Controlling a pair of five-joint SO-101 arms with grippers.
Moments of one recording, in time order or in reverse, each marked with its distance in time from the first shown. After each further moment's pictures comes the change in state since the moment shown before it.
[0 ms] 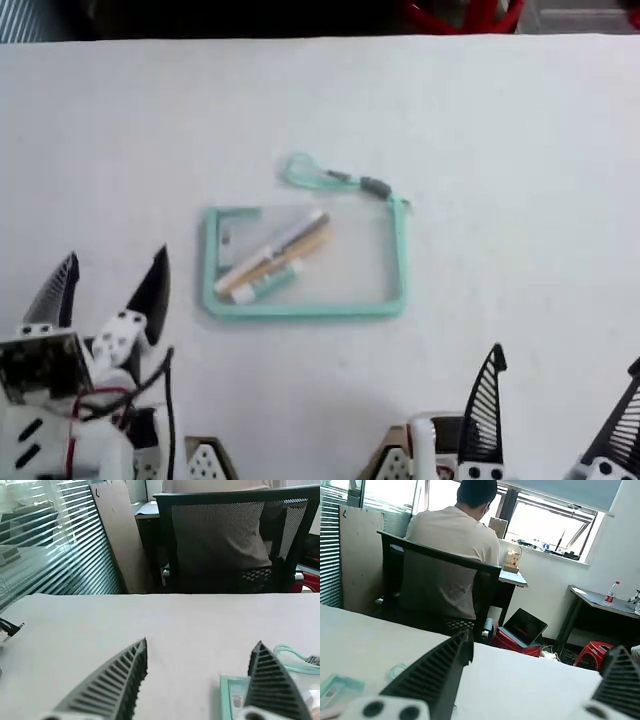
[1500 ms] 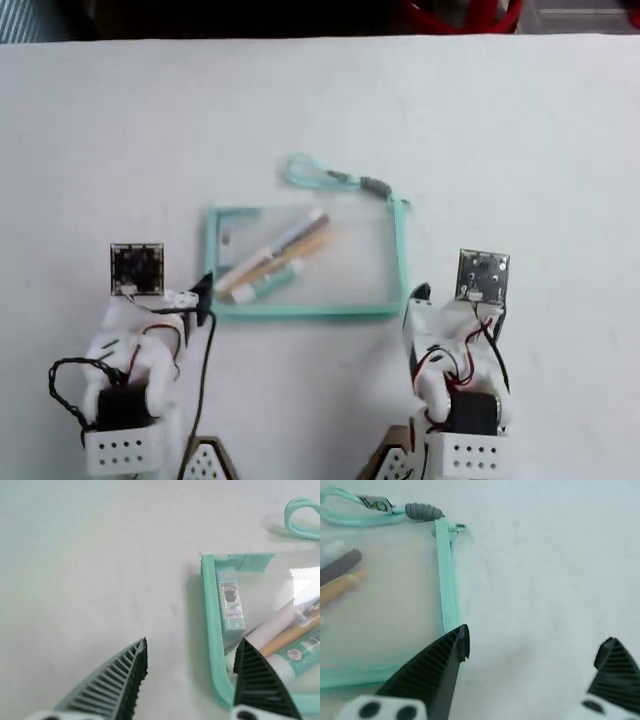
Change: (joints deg) left arm 5.4 0.1 45.2 -17.8 0.5; right arm 5.1 1.1 78.4 -30.4 -16.4
